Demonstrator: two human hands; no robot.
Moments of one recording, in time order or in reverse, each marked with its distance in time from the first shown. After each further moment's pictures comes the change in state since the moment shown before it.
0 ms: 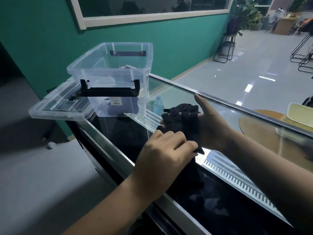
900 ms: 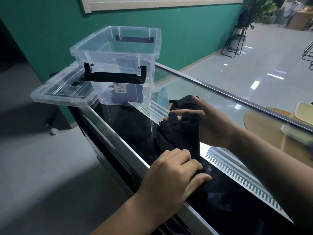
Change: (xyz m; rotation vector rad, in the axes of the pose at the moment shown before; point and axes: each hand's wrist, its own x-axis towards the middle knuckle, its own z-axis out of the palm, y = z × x) left_hand -0.046 0.032 0.009 -0.219 -0.196 -0.230; right_hand 0.015 0.009 -0.022 -0.115 -0.042 0.076
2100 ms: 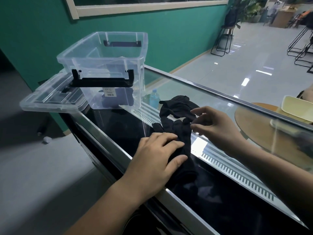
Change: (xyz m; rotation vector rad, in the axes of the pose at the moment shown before) left_hand 0.021 -0.020 -0.020 0.067 -0.289 -0.175; right_hand -0.058 0.026 -0.012 -0.903 0.642 -0.480
